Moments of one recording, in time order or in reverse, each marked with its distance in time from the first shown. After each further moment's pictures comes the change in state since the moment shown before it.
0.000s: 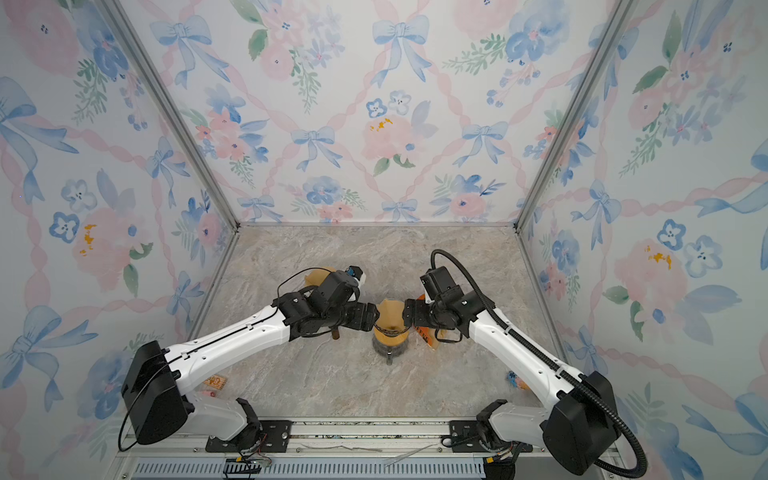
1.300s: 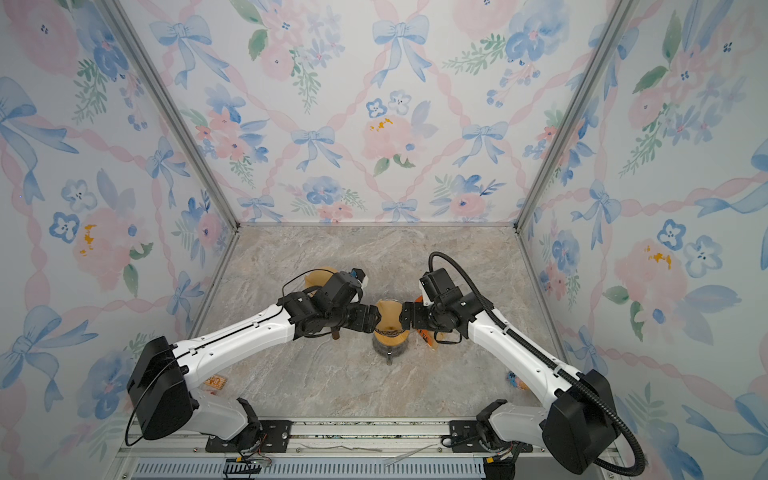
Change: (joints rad) left arm 0.000 0.032 0.000 -0.001 0.027 -0.007; right arm 0.000 0.008 -0.021 0.010 -0.063 -0.009
